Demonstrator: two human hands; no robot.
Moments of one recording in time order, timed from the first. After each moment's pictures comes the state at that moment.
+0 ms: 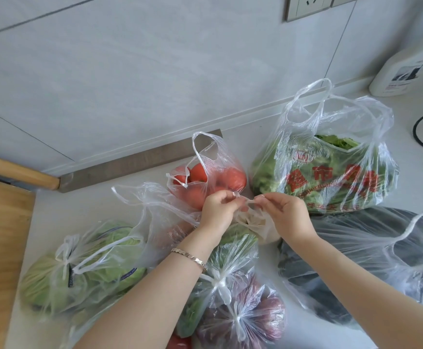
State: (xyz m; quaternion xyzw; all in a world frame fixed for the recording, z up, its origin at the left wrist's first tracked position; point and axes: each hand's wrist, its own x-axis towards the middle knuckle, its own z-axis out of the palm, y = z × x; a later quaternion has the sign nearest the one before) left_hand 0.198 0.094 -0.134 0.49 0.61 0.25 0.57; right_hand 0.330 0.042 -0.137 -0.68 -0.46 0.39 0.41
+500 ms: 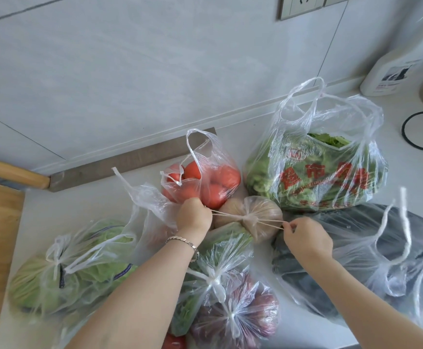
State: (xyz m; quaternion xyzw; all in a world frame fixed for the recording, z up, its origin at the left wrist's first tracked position) left_hand 0.164 0.114 -0.184 0.63 0.73 0.02 0.26; right_hand 0.354 0.002 -0.173 -0.87 -0.41 0.27 0.07
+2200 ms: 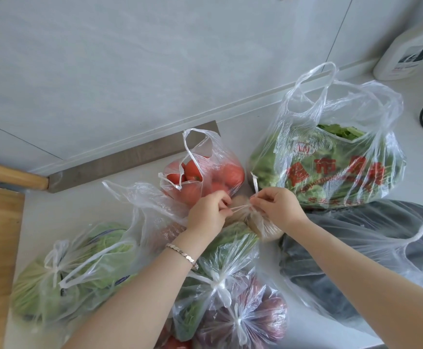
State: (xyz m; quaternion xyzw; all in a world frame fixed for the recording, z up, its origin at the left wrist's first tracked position) left_hand 0.176 0.109 -0.165 0.74 0.57 0.05 0.35; right_hand 0.337 0.066 -0.175 -0.71 -0.42 0.47 0.32
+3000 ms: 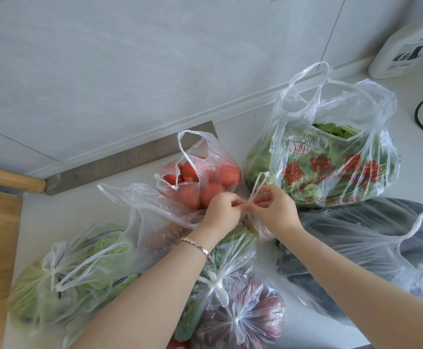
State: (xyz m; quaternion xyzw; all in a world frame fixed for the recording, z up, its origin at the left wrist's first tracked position) left_hand 0.210 0.104 -0.171 0.66 0.57 0.10 0.48; right_hand 0.327 0.056 -0.175 -0.75 -0.34 0.44 0.36
